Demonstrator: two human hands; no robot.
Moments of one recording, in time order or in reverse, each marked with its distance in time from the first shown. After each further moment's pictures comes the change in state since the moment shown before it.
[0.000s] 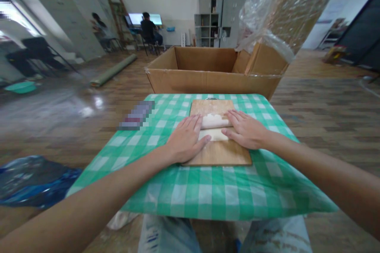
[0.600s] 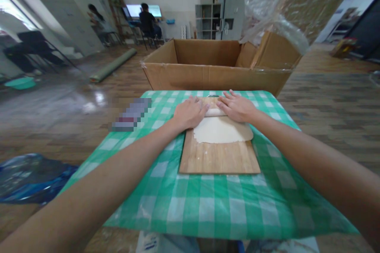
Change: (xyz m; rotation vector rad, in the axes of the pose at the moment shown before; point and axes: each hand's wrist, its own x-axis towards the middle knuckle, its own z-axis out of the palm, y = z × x) left_hand 0.098 -0.046 0.013 0.031 0.005 -0.151; right_hand 0.097 0.047 0.029 -0.041 -0.016 -0.049
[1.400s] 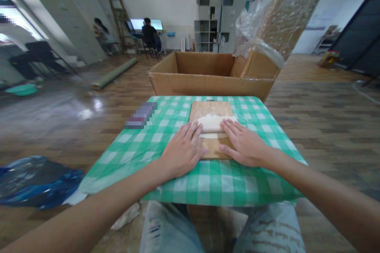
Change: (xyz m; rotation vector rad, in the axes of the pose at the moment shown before) left_hand -0.155 0.041 -0.017 0.011 0.085 0.200; right_hand -0.140 -0.093 -0.034 0.053 0.045 -0.016
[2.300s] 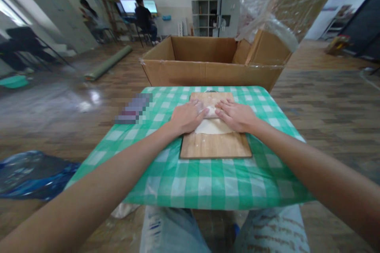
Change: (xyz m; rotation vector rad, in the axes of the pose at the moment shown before) left_hand 0.104 -0.048 0.023 -0.046 -0.047 -0.122; right_hand 0.077 0.042 0.012 0.023 -0.047 0.133
